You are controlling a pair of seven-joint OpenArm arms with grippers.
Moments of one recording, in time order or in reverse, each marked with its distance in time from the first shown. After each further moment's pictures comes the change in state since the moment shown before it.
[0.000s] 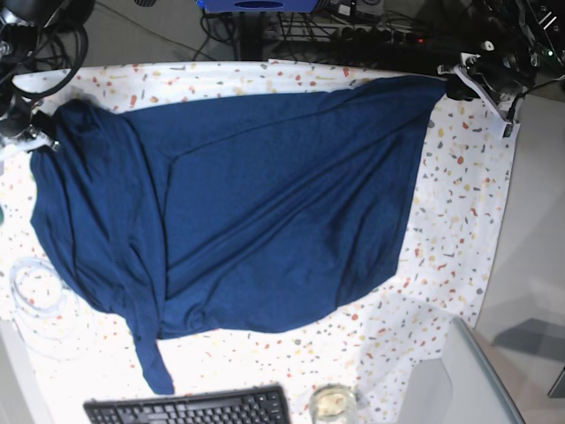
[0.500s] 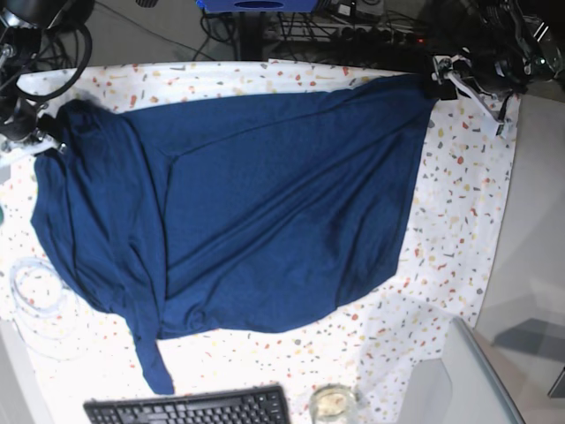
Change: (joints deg) left arm -5.8 0.3 -1.1 -12.0 -0.1 -0.4 -0.3; right arm 0.2 -0.1 -2.1 0.0 0.2 0.0 0.0
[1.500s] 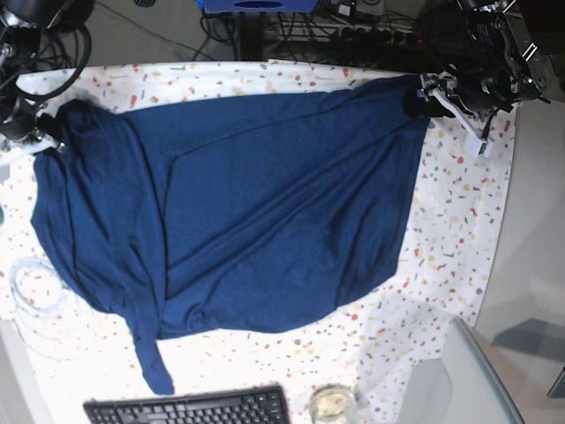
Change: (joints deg) left arm -3.4 0.5 6.4 -4.7 0.0 0.0 -2.5; right arm -0.1 0.1 0.2 0.0 0.0 0.0 0.0
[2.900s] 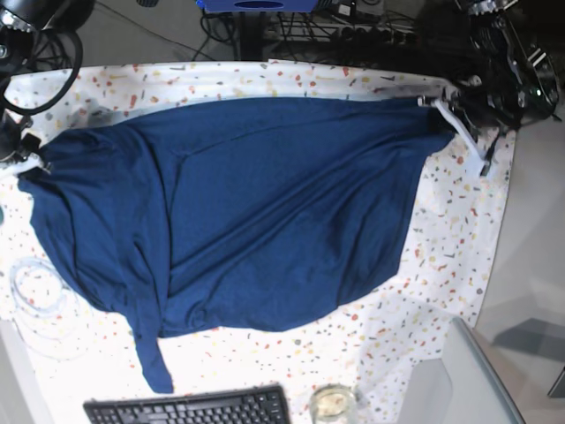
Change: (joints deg) left arm -1.7 0.9 0.6 17.4 0.1 2.4 12.0; right arm 0.2 0.1 -0.3 11.2 -0.2 -3.2 -0.9
